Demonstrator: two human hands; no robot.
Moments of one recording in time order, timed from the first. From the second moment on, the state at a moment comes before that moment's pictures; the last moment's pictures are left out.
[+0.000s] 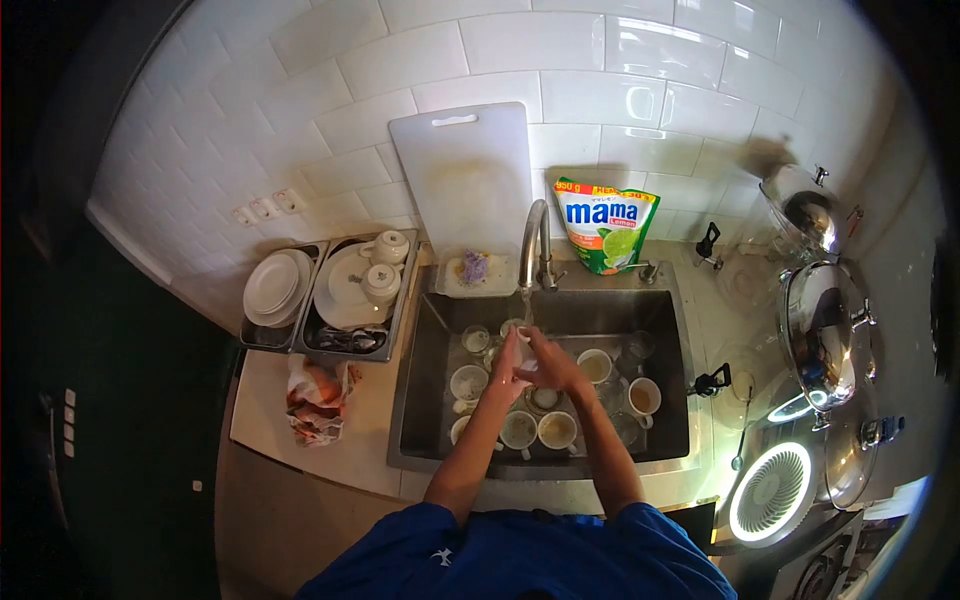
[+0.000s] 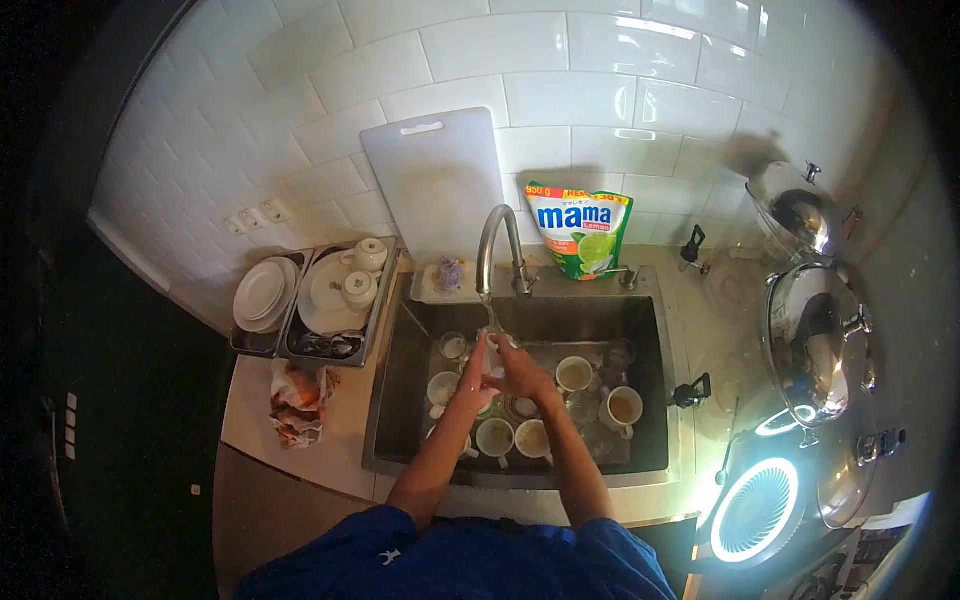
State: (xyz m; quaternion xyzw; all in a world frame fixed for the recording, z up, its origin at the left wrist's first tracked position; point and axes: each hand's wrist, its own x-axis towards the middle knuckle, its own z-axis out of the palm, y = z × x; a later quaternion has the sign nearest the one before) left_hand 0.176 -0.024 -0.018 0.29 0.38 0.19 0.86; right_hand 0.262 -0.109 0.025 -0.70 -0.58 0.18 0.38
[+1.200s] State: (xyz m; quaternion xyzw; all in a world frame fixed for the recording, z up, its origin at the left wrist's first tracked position) left_hand 0.172 -0.007 -0.041 0.18 0.33 0.17 0.91; right_hand 0.268 -0.121 0.025 -0.69 -0.45 0.23 0.51
